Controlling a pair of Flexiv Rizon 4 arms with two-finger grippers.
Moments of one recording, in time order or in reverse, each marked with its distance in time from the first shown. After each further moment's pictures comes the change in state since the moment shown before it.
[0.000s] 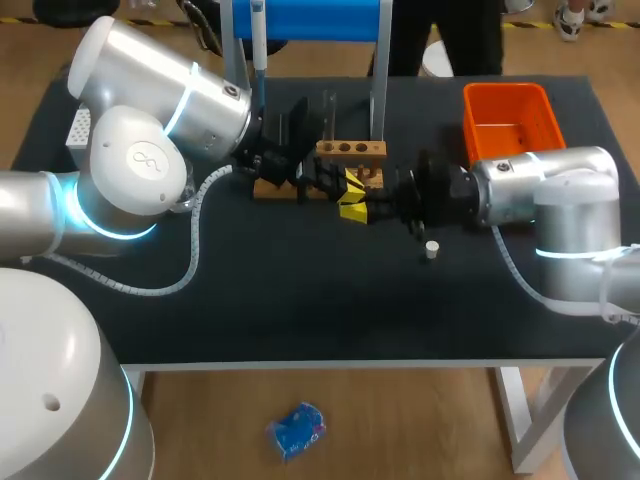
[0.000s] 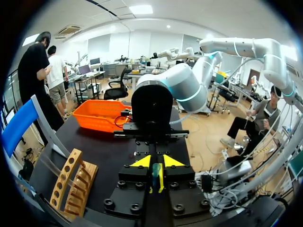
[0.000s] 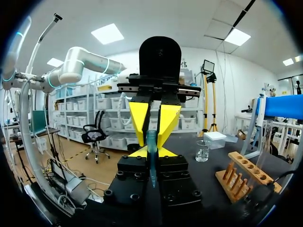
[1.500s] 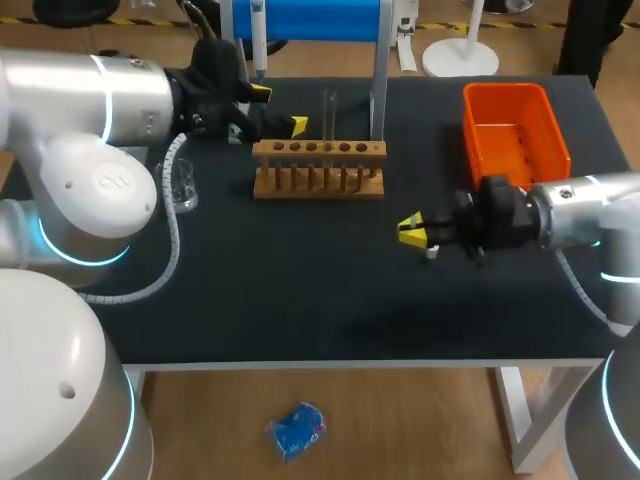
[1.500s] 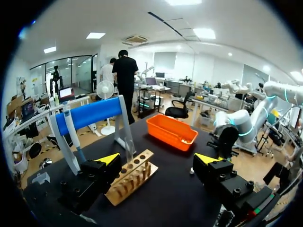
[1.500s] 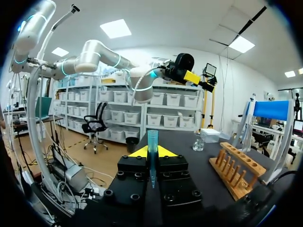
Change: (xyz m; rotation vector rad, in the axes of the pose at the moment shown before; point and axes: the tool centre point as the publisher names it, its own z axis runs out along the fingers) left arm -0.094 -0.007 -0.121 0.200 -0.521 -0.291; right arm 0.037 -0.025 -0.082 0.029 -0.015 -0.088
